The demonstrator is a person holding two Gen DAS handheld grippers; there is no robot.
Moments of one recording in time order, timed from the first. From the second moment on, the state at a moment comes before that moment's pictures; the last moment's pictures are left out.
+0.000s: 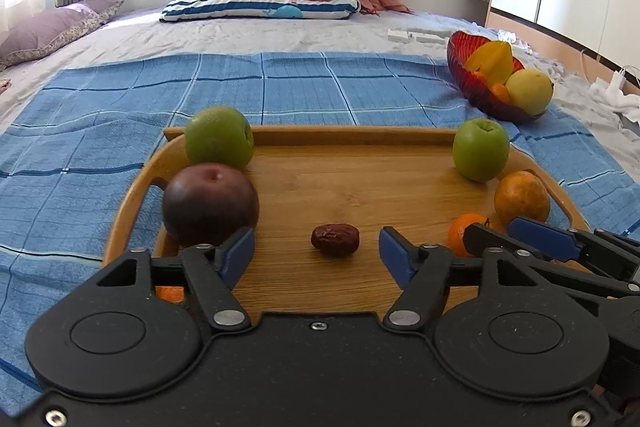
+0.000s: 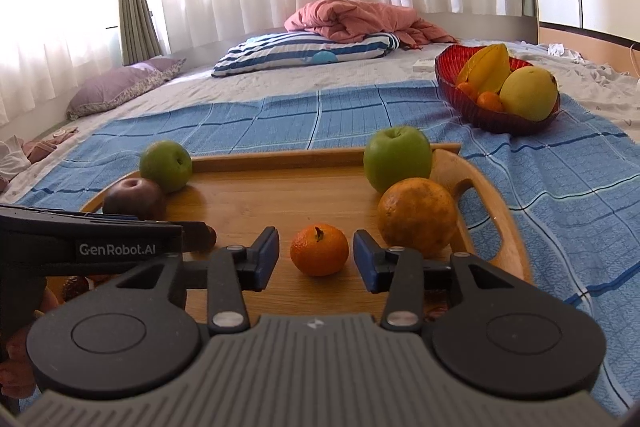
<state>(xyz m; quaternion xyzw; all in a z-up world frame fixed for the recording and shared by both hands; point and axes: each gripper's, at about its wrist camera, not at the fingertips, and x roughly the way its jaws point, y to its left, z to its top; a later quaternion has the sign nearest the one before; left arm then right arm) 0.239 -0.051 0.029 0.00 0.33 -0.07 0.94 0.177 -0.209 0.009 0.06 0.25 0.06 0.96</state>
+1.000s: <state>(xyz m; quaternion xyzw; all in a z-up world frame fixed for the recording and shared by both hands) 0.193 -0.027 0.060 -0.01 0.30 -0.06 0.95 0.135 -0.209 0.041 0.03 0.19 0.06 0.98</state>
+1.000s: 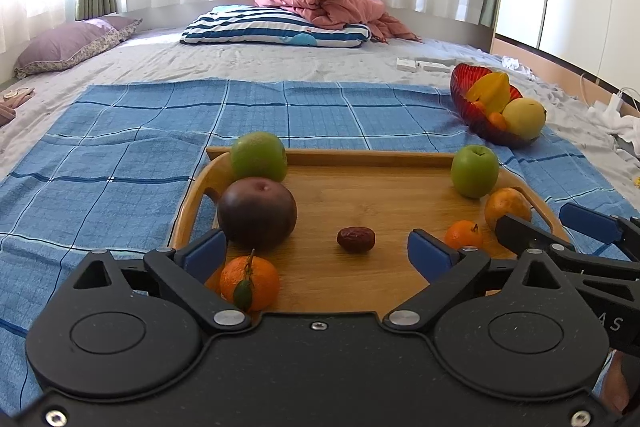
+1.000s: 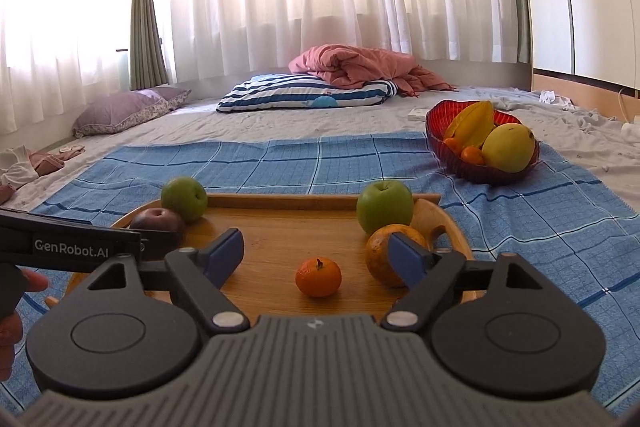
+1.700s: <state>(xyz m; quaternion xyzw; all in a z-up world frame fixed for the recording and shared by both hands) 0.170 -0.025 0.065 -0.01 0.30 -0.07 0.95 0.117 -0.215 0.050 0.04 0.18 0.05 0.98</state>
